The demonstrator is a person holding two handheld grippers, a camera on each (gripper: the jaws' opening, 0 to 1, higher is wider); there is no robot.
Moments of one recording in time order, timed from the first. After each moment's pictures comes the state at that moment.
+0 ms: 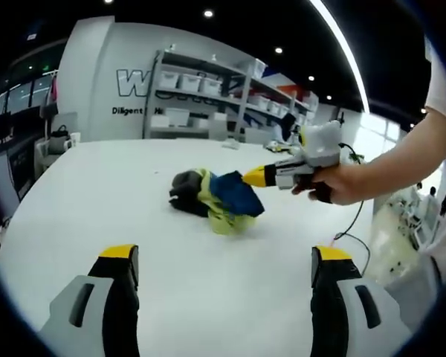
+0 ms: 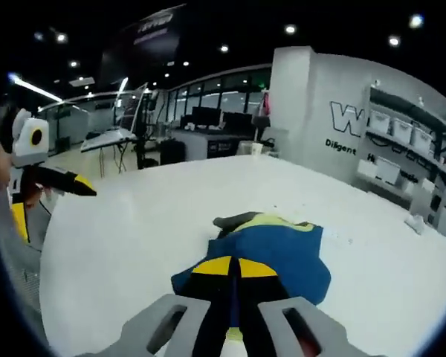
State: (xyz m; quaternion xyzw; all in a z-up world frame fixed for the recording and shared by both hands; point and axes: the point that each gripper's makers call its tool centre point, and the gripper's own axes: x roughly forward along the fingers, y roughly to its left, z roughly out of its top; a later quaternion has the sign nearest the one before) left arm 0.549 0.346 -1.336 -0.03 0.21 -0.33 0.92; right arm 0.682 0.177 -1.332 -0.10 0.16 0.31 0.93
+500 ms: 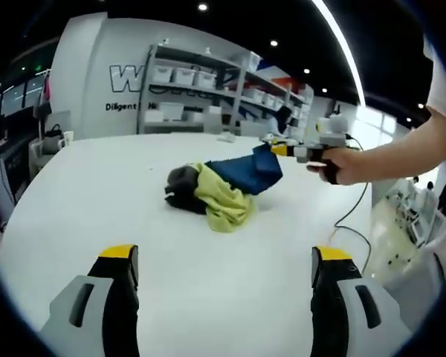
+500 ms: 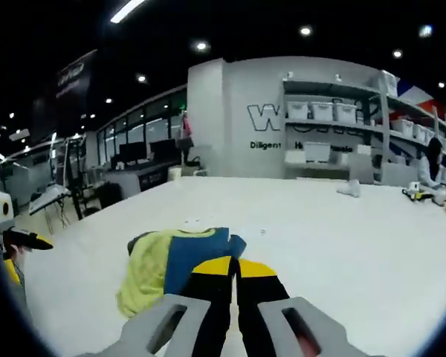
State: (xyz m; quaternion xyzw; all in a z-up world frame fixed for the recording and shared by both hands) left arm 0.563 0.339 -1.343 -0.02 0.22 -0.35 0.91; right arm 0.714 0.022 -1.313 0.02 0.14 0.10 0.98
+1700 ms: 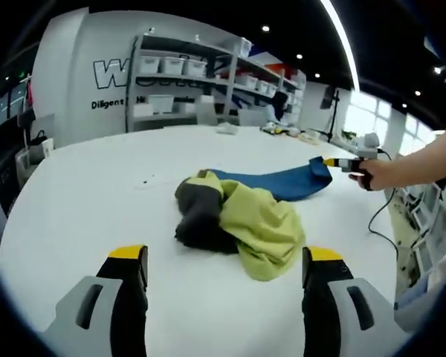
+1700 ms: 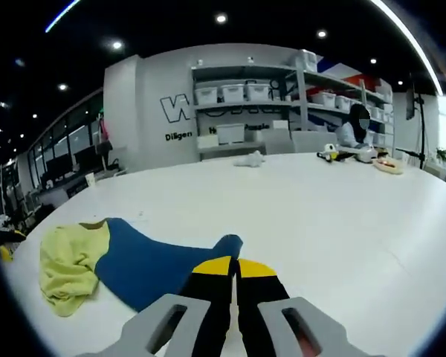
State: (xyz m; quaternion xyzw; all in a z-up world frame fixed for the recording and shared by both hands) left arm 0.695 0.306 -1.358 0.02 0.24 -0.37 0.90; right arm 0.688 -0.159 -1.358 0.06 0.18 -0.08 0.98
